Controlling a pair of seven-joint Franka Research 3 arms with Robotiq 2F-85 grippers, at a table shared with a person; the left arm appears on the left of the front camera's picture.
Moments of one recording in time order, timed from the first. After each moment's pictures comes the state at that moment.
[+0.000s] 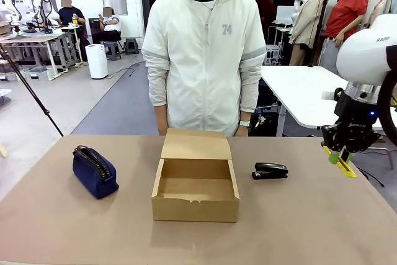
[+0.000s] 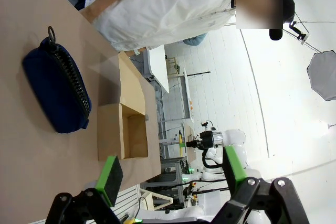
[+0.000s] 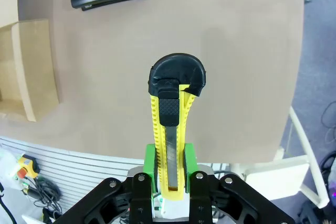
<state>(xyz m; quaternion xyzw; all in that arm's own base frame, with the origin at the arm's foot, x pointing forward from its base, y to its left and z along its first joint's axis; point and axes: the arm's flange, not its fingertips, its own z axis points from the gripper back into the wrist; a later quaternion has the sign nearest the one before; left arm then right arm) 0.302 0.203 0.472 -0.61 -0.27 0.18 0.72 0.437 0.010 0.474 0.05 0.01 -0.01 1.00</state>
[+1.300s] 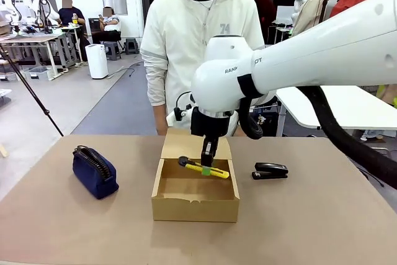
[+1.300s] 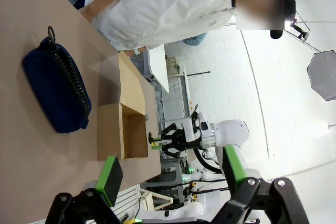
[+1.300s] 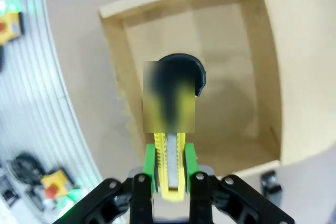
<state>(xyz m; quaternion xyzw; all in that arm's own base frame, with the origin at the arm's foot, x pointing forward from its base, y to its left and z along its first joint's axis) 0.302 0.203 0.472 -0.61 -0.27 0.18 0.72 0.447 0.349 0.430 0.05 -0.02 0.62 0.78</state>
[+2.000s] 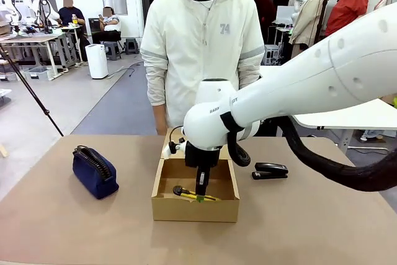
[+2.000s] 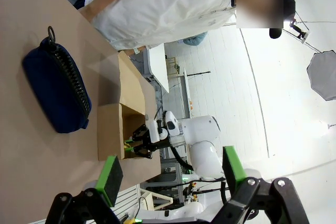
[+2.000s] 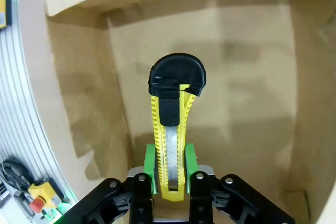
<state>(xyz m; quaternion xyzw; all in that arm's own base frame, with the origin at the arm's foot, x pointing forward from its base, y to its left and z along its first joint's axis) 0.301 0.203 0.472 -0.61 -0.27 0.18 0.72 0.462 0.369 0.324 0.07 0.02 0.63 0.77</state>
